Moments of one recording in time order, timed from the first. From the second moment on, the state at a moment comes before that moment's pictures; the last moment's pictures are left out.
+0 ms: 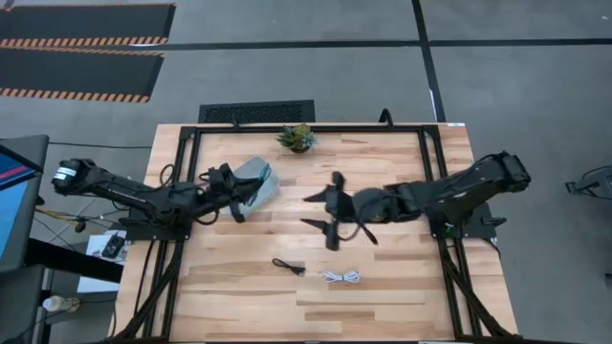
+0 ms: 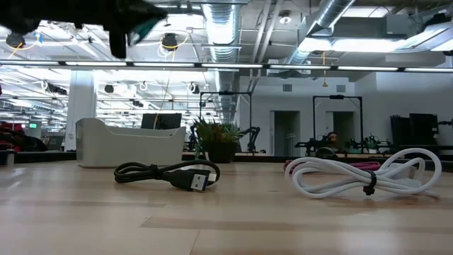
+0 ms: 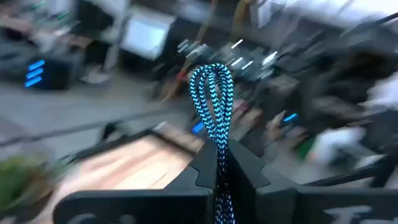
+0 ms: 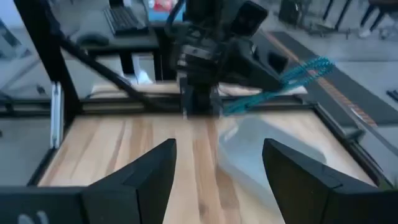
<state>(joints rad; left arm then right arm) -0.18 0.88 0.31 0.77 -0.53 -0.29 0.23 1.50 1.25 0.00 0.34 0.06</state>
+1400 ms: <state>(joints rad) -0.18 0.93 0.25 0.96 -0.47 -0.23 0.08 1.46 0.70 0.86 0.23 0.13</state>
